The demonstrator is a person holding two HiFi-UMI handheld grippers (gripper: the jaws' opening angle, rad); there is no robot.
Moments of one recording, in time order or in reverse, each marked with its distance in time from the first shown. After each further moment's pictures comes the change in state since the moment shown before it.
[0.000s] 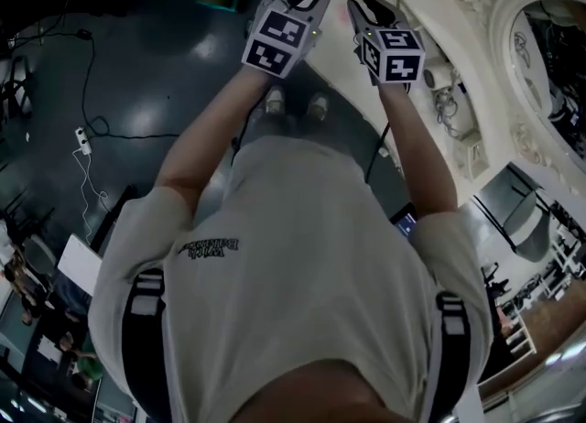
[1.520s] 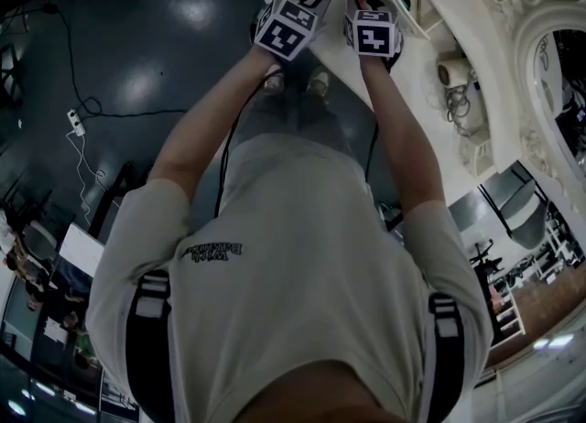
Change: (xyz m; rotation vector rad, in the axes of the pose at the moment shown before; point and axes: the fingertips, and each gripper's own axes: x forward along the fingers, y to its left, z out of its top) left arm 0.062 0.001 -0.151 -0.088 0.278 -0.103; right arm 0.090 -0.026 -0.126 0.038 0.320 -0.176
